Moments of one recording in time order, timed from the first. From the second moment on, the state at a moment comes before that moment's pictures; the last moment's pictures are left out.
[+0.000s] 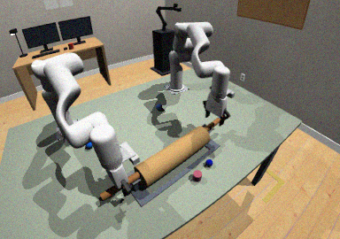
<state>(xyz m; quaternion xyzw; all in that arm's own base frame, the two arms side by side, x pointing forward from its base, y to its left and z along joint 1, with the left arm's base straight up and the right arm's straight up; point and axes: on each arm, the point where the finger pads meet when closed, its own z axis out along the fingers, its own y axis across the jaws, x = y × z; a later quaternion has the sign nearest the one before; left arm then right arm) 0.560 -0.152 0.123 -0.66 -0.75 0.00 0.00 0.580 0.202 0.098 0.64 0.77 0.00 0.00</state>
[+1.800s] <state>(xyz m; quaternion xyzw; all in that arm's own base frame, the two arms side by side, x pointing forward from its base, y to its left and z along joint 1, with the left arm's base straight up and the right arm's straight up) 0.538 -0.118 0.185 -0.77 -0.63 0.00 0.00 0.559 0.157 0.188 0.76 0.65 0.00 0.00</state>
